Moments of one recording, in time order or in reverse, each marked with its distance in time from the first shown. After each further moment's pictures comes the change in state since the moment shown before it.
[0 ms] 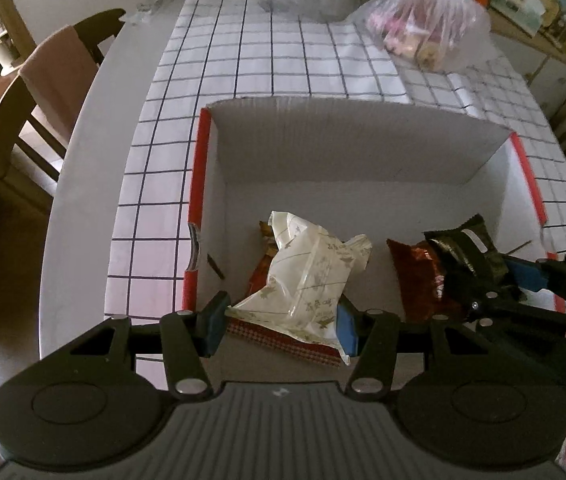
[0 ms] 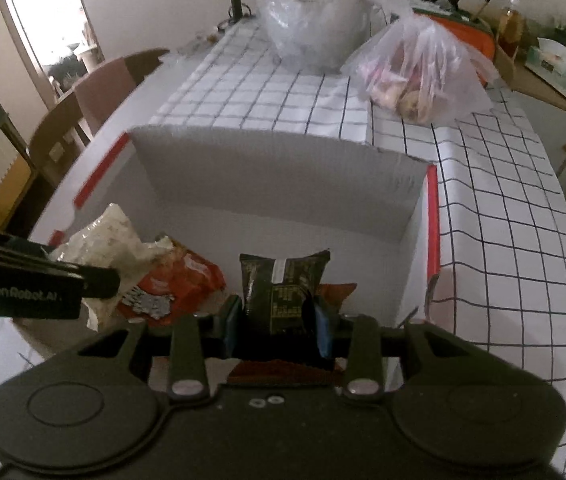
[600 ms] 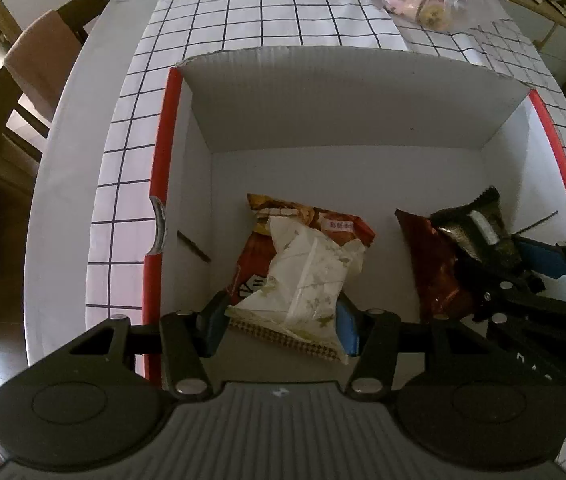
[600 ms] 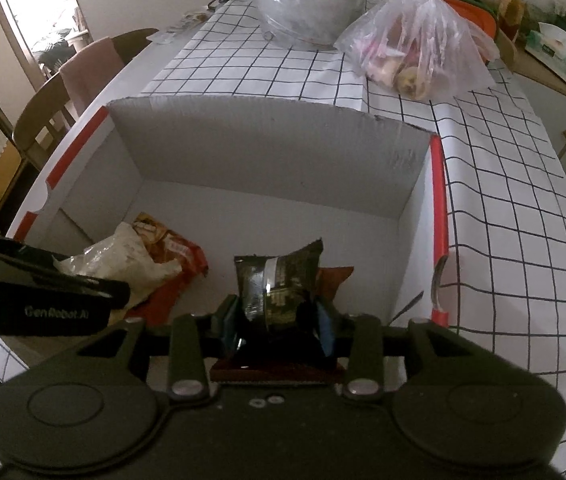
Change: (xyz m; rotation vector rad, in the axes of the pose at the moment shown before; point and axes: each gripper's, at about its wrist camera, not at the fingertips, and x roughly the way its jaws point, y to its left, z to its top) left arm 0.029 -0.012 -0.006 0.036 0.073 0.014; right arm 0.012 -0.004 -0.005 0.010 0.033 -0.008
